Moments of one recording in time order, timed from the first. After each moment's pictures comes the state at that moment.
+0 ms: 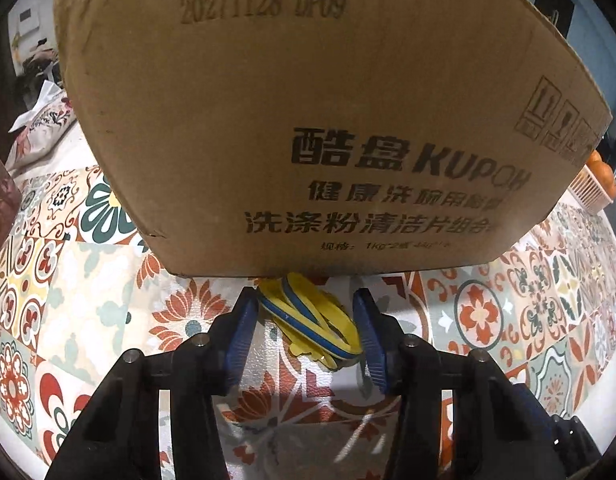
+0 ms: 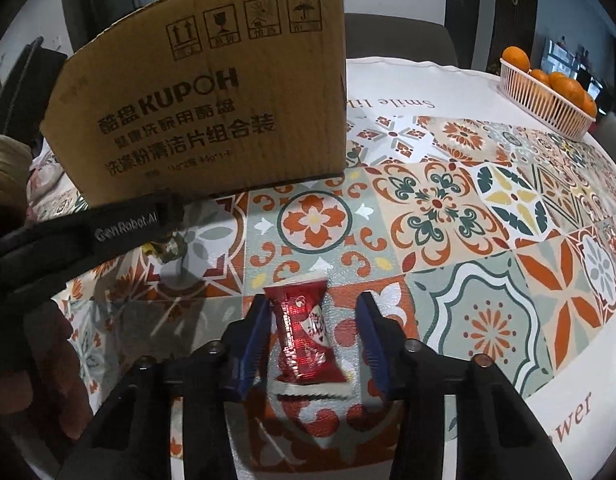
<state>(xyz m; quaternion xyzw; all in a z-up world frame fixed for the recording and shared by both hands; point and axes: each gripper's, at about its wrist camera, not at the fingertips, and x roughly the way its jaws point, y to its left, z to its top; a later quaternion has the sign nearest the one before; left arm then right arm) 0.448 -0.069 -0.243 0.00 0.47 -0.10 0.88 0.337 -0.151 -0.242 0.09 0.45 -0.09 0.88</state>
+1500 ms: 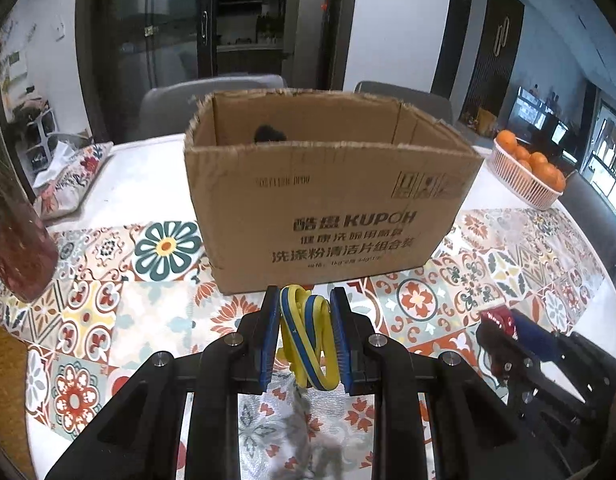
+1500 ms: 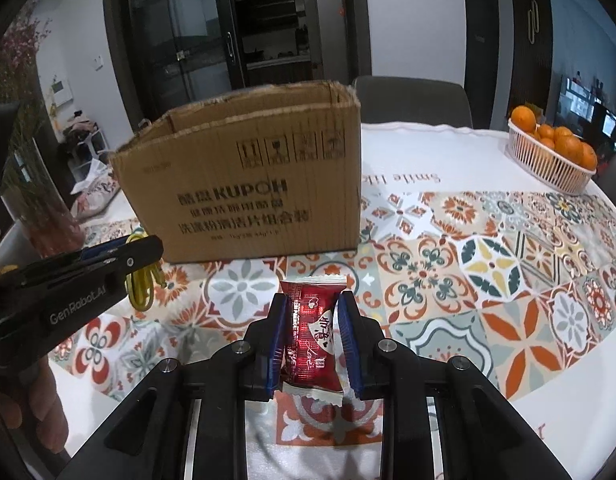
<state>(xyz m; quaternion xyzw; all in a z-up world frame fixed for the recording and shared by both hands) 0.375 -0.028 -0.154 0.02 0.39 -0.16 0.91 0.307 -0.152 -0.174 0.07 0.38 -0.05 0.92</state>
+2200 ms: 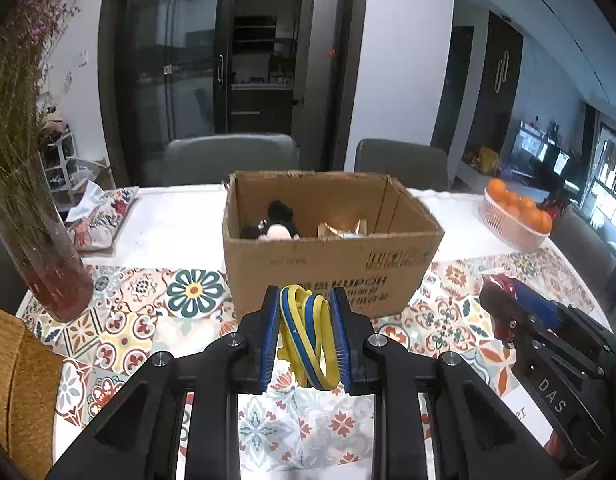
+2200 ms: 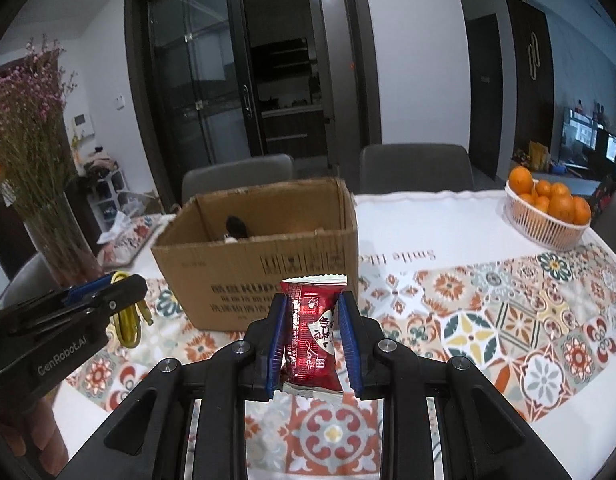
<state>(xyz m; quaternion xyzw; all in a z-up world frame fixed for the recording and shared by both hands) 0.341 -0.020 -0.079 0.00 0.32 -0.14 0.94 0.296 -0.161 -0.095 0.07 0.29 -0.03 0.95</state>
